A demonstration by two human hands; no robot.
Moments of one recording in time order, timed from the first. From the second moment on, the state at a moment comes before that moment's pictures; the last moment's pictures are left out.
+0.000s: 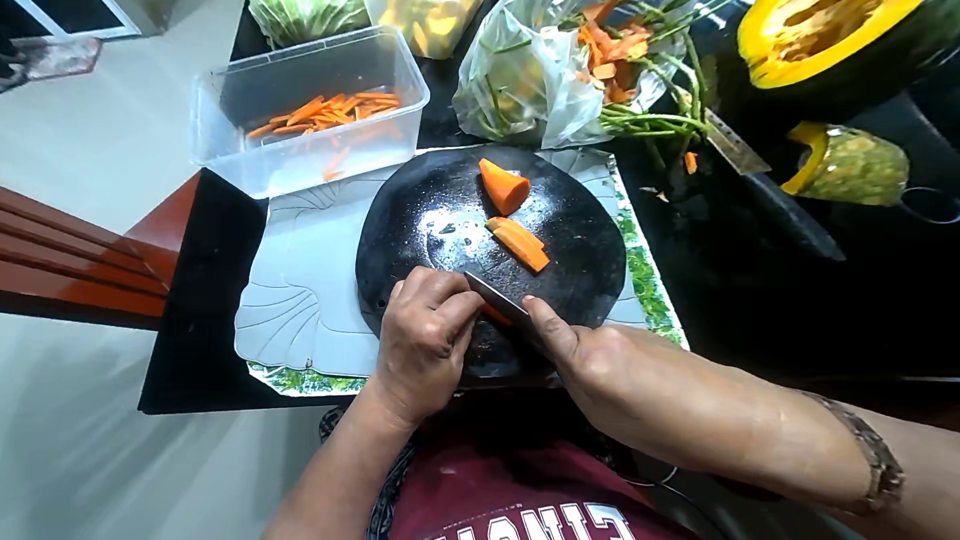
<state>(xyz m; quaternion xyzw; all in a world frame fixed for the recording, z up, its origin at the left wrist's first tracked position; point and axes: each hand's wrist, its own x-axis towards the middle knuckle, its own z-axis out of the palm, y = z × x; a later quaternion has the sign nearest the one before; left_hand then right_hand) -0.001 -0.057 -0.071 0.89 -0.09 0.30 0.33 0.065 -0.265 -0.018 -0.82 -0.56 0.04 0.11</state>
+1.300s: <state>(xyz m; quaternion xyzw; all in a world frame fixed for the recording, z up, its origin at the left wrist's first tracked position) 0.086 -0.065 -0.018 0.96 -0.22 0.13 0.12 0.116 -0.336 -0.021 -0.82 -0.45 0.07 0.34</state>
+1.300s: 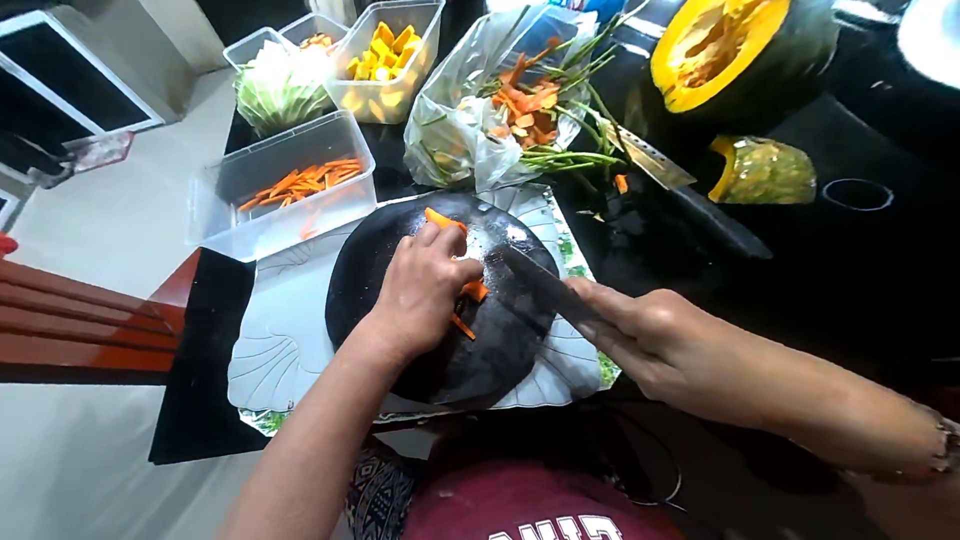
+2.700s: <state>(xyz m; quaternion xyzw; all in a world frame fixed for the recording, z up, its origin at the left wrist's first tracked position) -0.004 -0.053 -0.070 0.89 -0.12 0.29 0.33 0.083 -0.260 -0.012 -0.79 -0.61 0.04 0.08</state>
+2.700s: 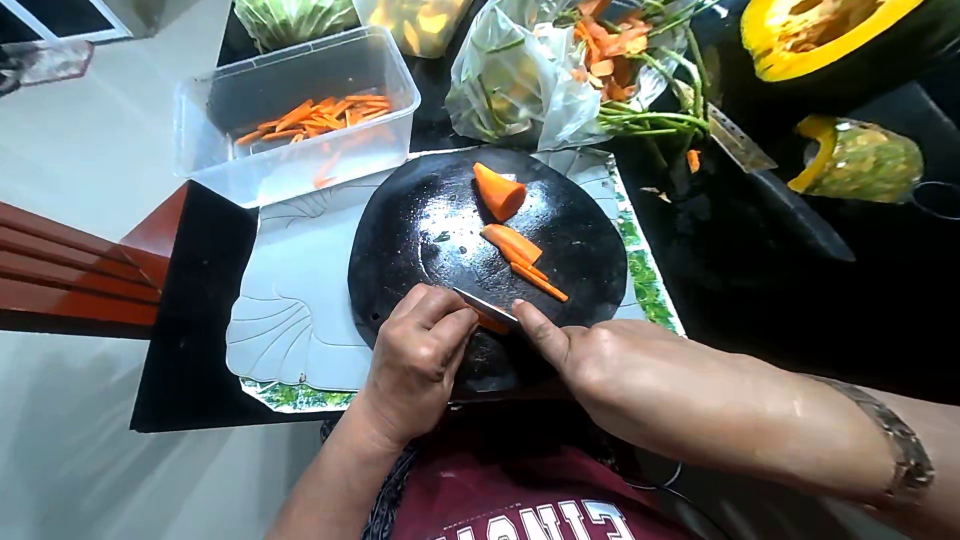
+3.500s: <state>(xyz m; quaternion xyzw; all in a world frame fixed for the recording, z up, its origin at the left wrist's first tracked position) -0.005 -0.053 -0.076 0.87 -0.12 0.31 0.36 0.080 -0.271 -0.011 -0.80 -0.59 0.06 0.12</state>
